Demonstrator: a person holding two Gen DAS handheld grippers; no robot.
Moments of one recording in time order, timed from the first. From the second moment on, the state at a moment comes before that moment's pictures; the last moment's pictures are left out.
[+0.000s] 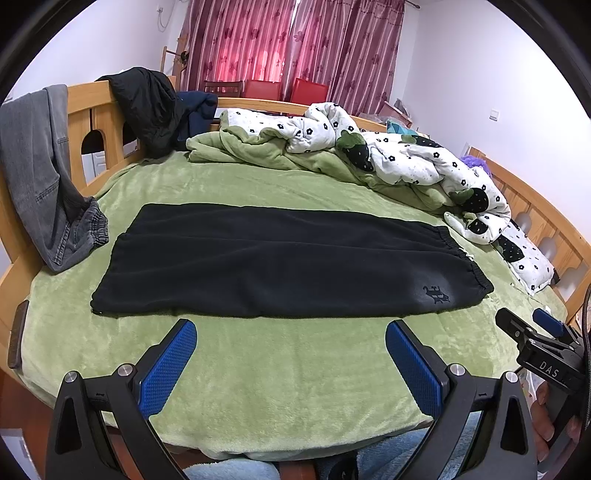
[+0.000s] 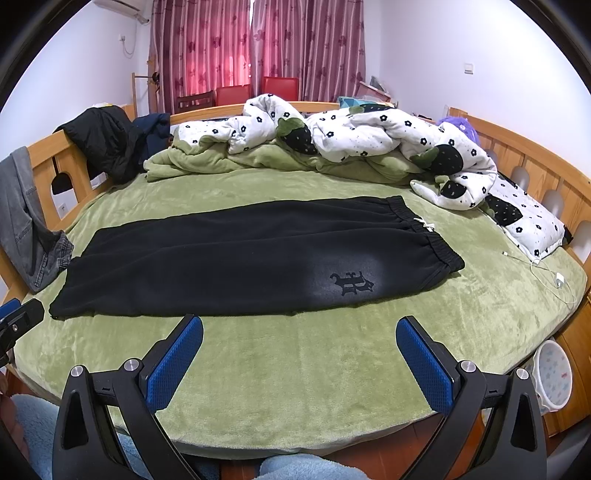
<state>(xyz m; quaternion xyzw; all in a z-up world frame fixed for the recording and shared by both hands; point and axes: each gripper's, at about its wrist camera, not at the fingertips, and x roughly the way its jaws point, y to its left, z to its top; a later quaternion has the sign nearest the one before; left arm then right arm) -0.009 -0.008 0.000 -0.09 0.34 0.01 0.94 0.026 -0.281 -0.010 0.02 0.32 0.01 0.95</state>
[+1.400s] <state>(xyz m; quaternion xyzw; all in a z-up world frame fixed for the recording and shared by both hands) -0.007 -0.019 -0.005 -0.09 0.34 0.01 0.93 0.032 -0.266 -0.018 0.02 0.32 0.03 0.95</state>
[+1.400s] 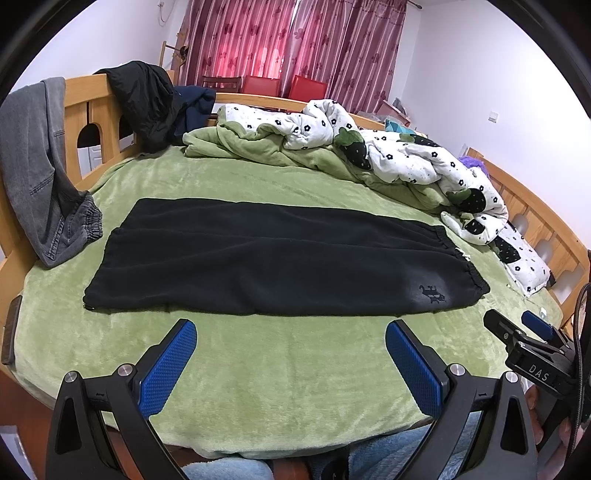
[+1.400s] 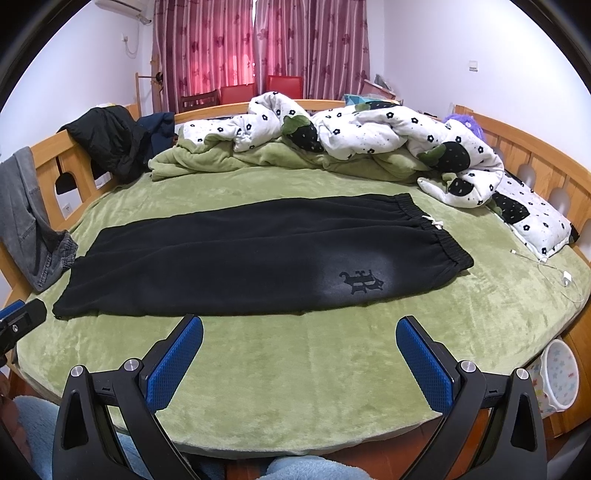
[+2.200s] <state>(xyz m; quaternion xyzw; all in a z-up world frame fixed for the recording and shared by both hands) 0.084 0.126 -0.099 -0.25 0.38 0.06 0.89 0.171 -0.363 -0.099 0.10 0.39 0.03 0.91</state>
